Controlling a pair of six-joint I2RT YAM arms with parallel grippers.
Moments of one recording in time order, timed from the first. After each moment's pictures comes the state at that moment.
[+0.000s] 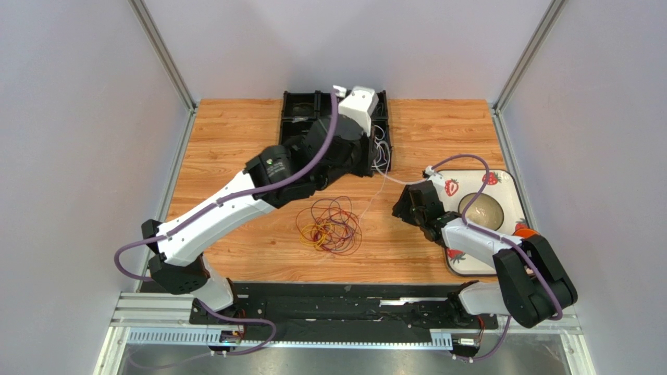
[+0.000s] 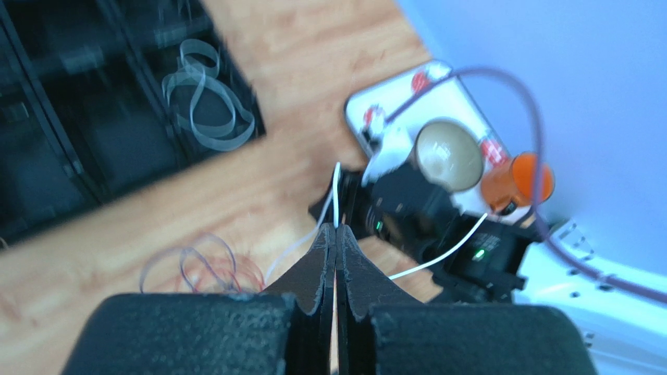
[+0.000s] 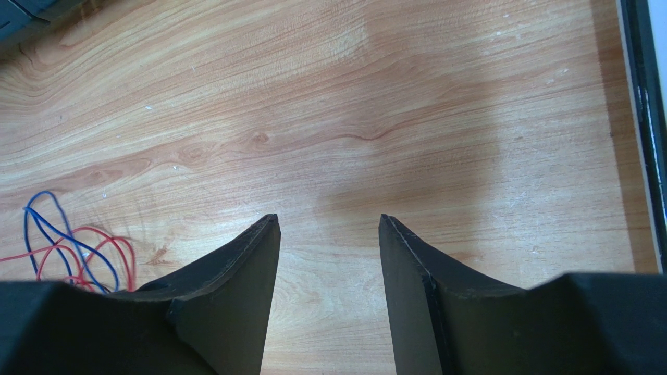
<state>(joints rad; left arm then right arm) -1.13 1.57 1.90 -0.77 -0.42 -0.51 0.44 1.32 0.51 0.06 0.21 0.73</state>
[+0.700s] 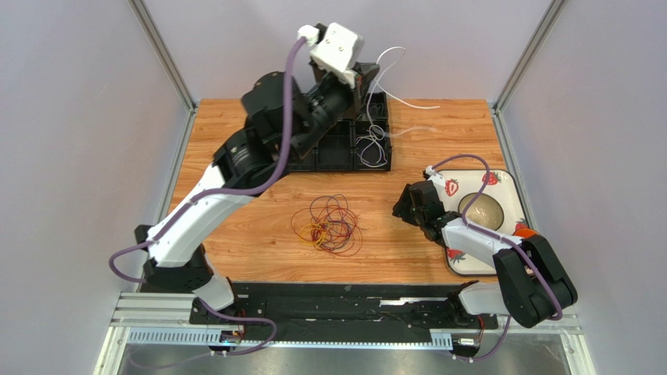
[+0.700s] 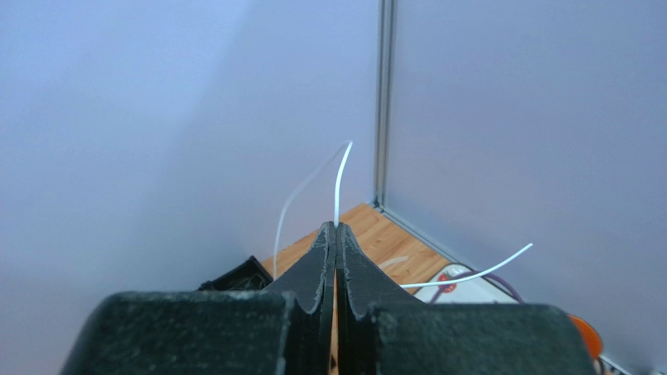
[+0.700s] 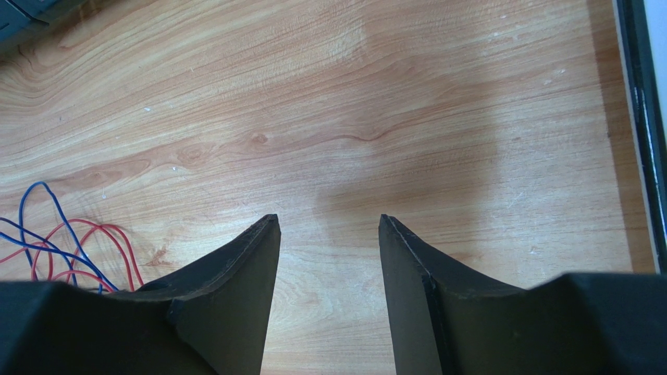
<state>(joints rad) -1.09 1.58 2.23 -0.38 -0.36 0.12 0.44 1.32 0.51 0.06 0.21 0.73</state>
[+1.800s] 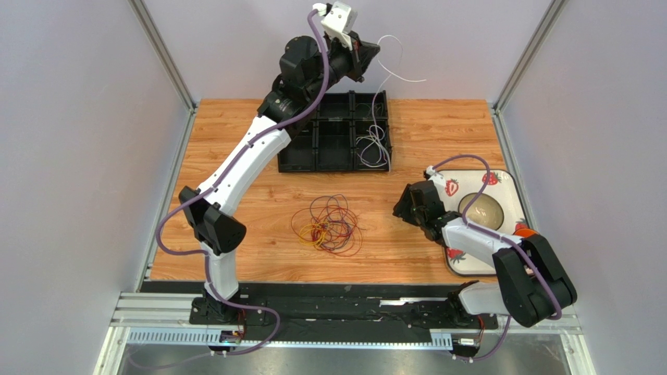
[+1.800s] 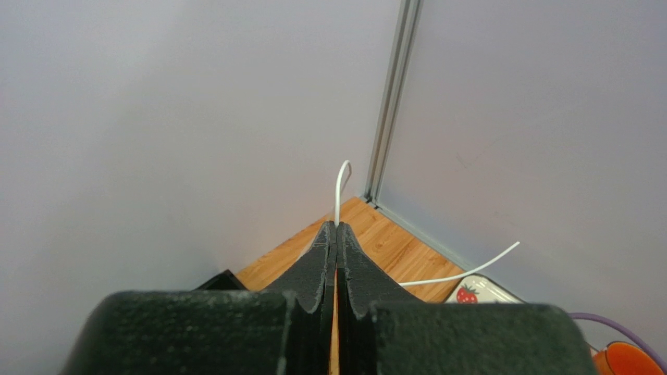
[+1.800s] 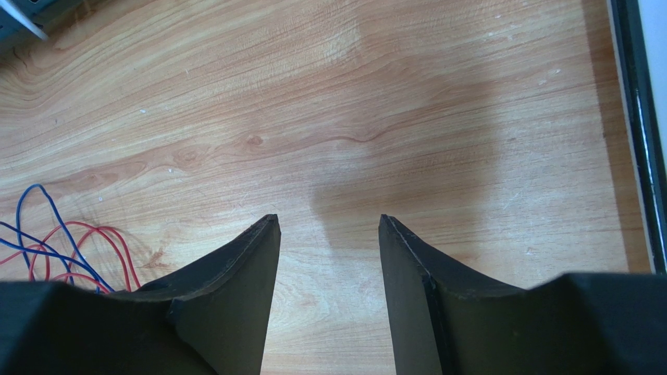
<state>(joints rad) -0.65 1.90 2.19 -0.07 0.16 -0.13 0.43 1.32 0.51 0.06 0.21 0.73</state>
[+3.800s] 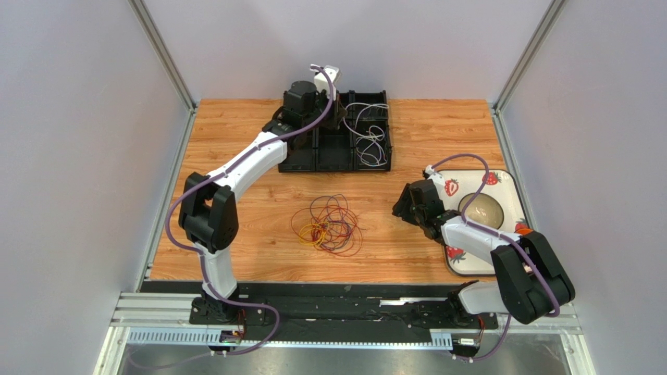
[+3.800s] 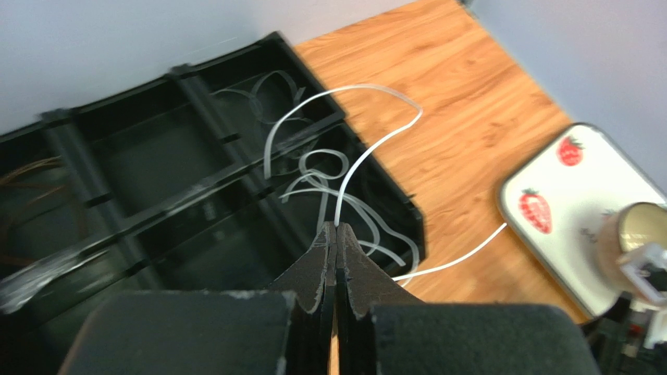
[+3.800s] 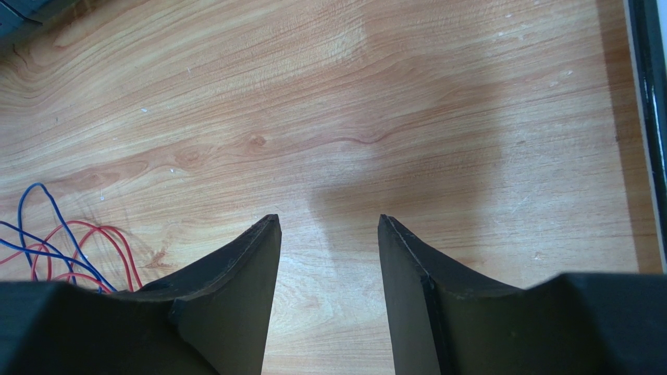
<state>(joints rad) -0.51 1.88 1.62 0.01 0.20 -0.17 0.42 1.34 0.52 0.06 0.19 0.73</state>
